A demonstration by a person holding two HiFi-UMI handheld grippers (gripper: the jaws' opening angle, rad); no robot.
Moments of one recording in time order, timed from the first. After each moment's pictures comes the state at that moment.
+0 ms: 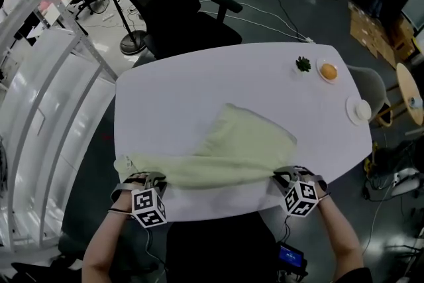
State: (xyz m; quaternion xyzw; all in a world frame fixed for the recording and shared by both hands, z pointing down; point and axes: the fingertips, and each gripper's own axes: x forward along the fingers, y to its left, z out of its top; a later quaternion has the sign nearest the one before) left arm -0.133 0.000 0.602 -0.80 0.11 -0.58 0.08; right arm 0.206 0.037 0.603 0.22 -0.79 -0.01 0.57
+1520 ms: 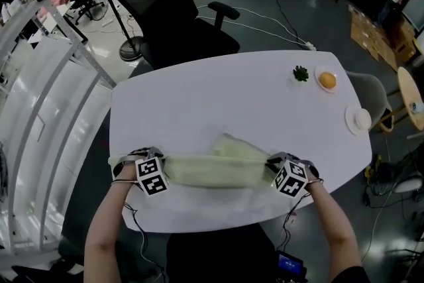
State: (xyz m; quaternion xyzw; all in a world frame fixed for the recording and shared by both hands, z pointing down) left arm -0.110 -0.121 0.621 -0.77 0.12 -0.63 0.07; right arm 0.224 -0.049 0.624 0.23 -0.78 0.07 0.58
